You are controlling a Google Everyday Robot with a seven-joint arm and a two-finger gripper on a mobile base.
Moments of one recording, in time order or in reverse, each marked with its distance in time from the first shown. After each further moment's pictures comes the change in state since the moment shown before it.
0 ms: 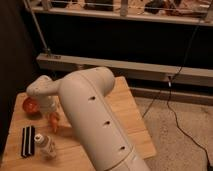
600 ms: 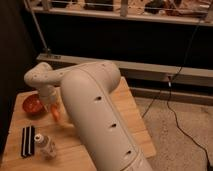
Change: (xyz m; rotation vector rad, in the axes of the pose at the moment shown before) arm -0.018 -0.024 -0.096 0.109 -0.046 -0.183
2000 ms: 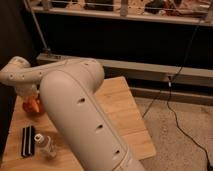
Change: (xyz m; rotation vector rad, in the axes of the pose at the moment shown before) arm -0.090 0.102 -0.036 -0.066 -0.302 -0.126
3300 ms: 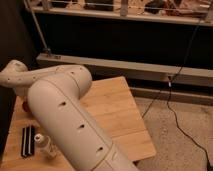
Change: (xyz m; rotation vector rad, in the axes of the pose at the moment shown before) arm -0.025 -0.006 0.049 0.035 -0.017 0.038
